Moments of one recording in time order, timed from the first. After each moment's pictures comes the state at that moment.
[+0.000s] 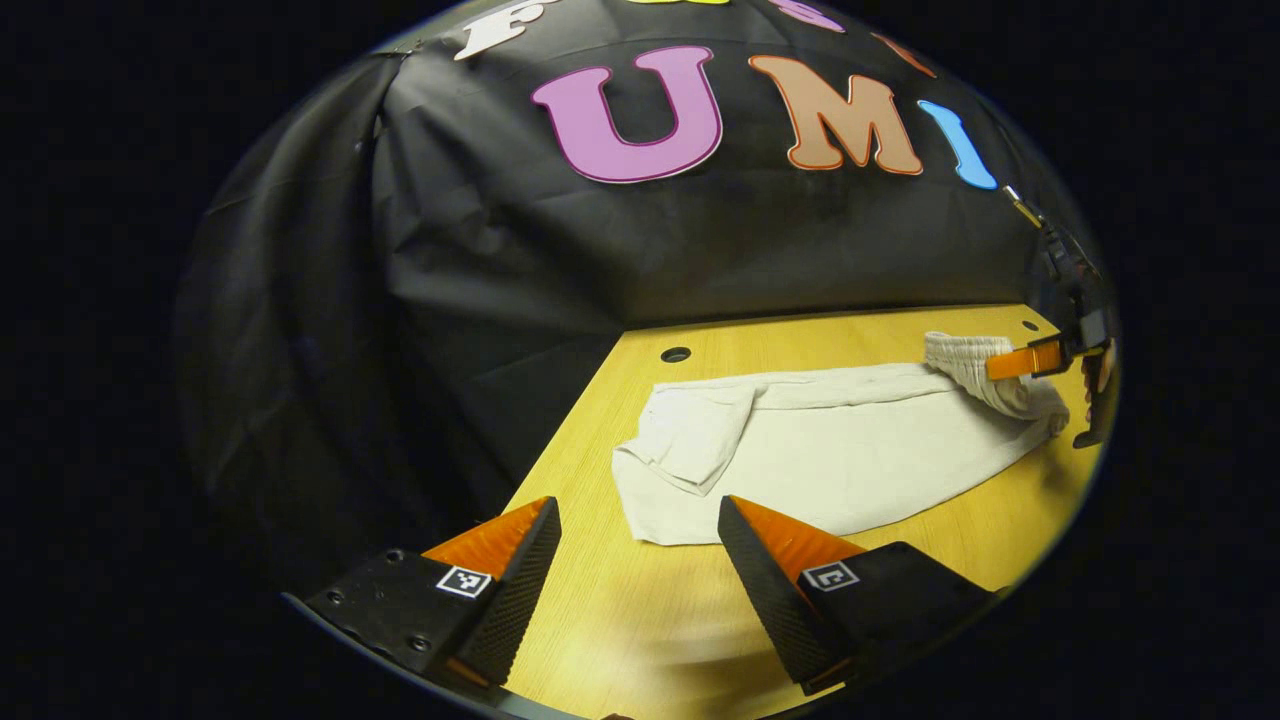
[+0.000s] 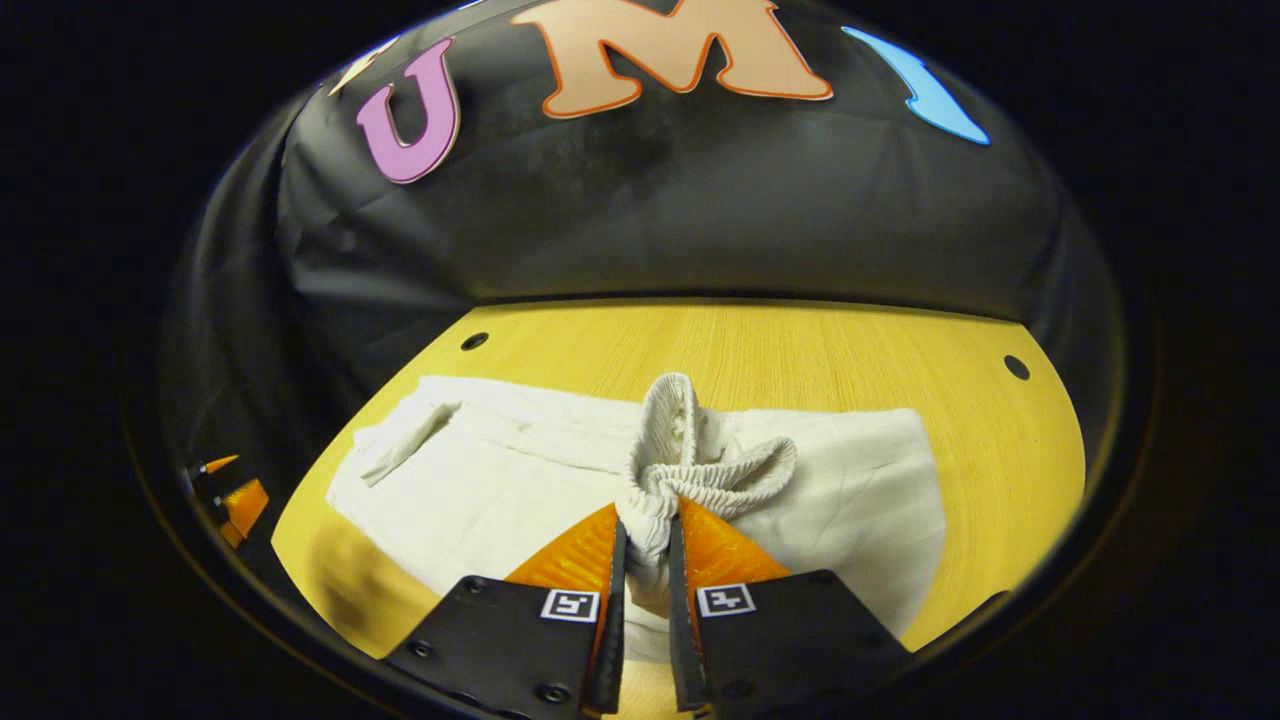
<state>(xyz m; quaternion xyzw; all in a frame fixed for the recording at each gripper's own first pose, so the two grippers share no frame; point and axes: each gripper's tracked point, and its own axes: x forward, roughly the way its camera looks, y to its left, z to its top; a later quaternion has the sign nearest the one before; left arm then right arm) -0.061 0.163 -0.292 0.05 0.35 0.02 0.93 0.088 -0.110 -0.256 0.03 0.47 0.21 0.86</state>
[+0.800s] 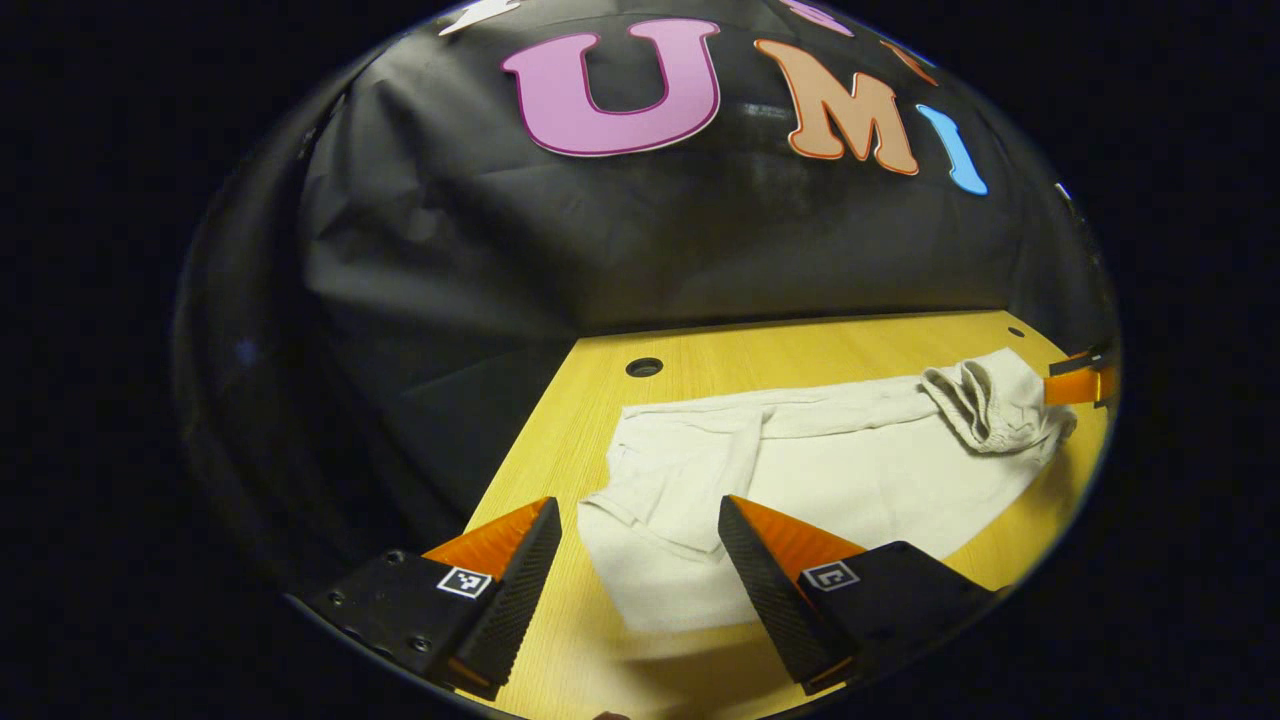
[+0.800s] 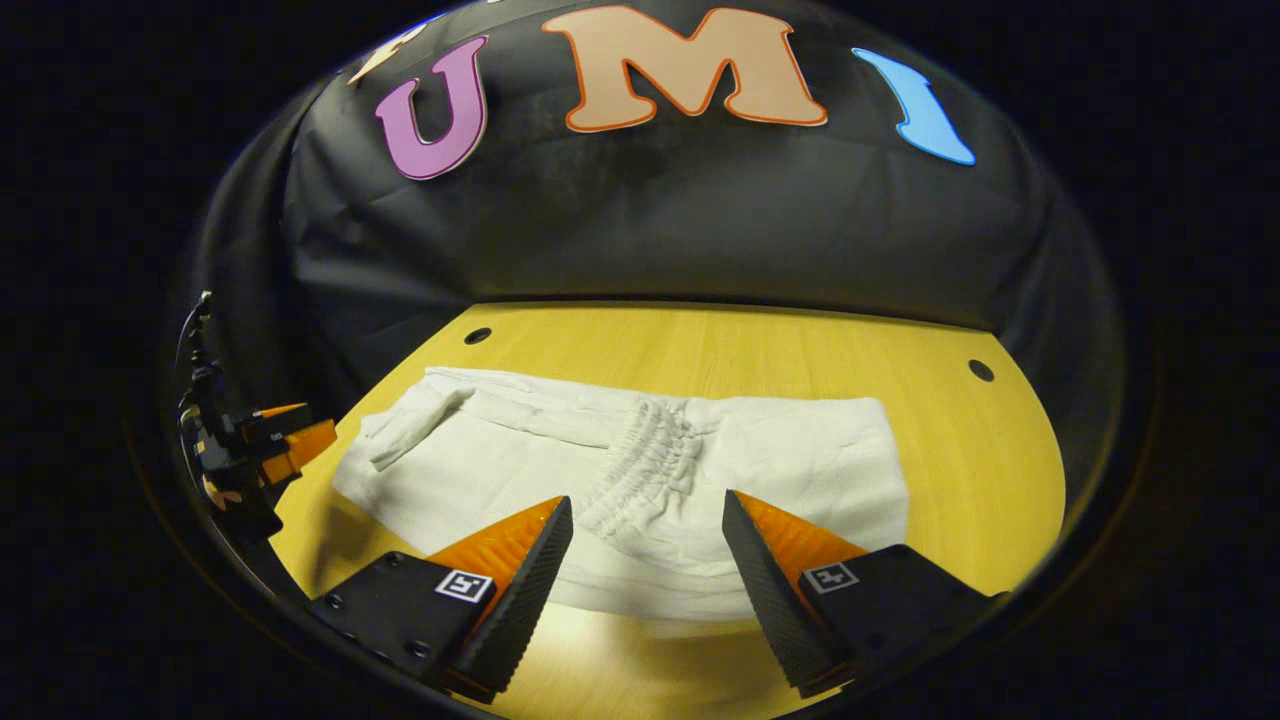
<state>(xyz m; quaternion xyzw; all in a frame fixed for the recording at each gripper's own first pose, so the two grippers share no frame) 0.038 0.168 -0.356 0.01 0.34 -0.07 0.94 0.095 -0.159 -0.188 0.01 0.46 0.17 0.87</state>
